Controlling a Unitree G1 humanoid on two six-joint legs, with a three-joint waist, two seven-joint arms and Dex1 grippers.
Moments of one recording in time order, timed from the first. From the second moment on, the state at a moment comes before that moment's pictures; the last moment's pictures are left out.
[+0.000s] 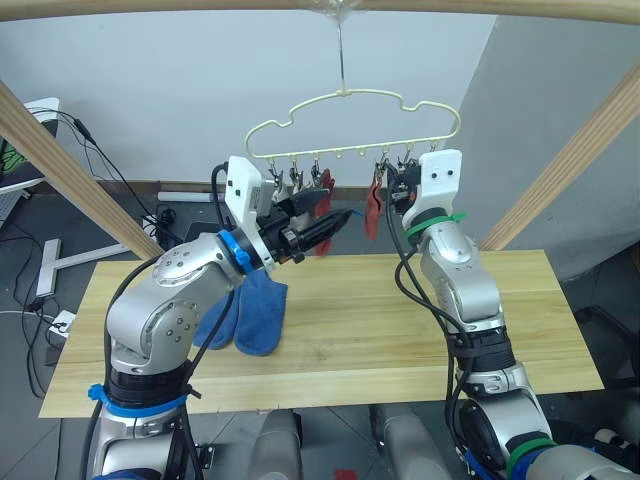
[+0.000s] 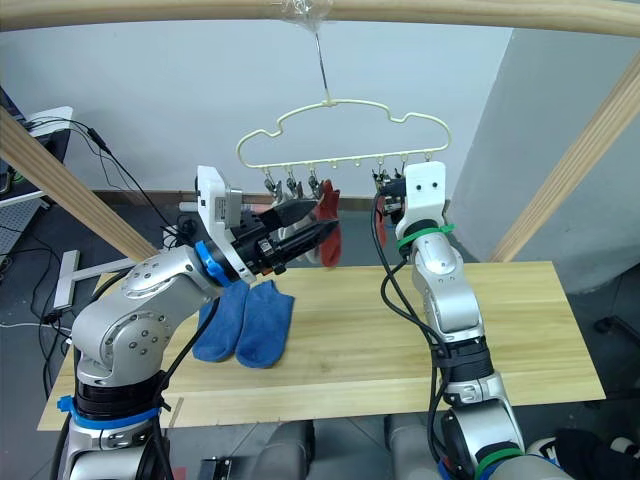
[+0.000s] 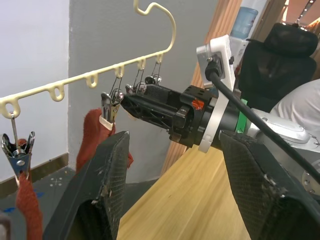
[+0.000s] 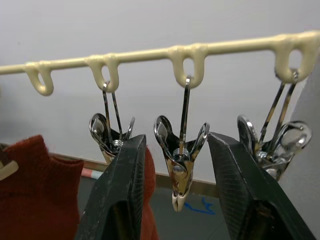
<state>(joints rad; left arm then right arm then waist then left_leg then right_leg) -0.50 0.44 0.09 -0.44 -0.73 0.76 -0.54 -0.67 -0.05 0.03 0.04 0.04 0.32 0.00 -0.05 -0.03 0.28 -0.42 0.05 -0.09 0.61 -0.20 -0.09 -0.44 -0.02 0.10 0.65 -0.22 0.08</state>
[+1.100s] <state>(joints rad) -0.56 0.44 0.09 -0.44 -0.79 0.77 -0.53 -0.73 -0.03 0.03 0.12 0.02 0.29 0.02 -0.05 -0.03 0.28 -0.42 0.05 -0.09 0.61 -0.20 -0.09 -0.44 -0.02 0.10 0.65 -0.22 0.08</state>
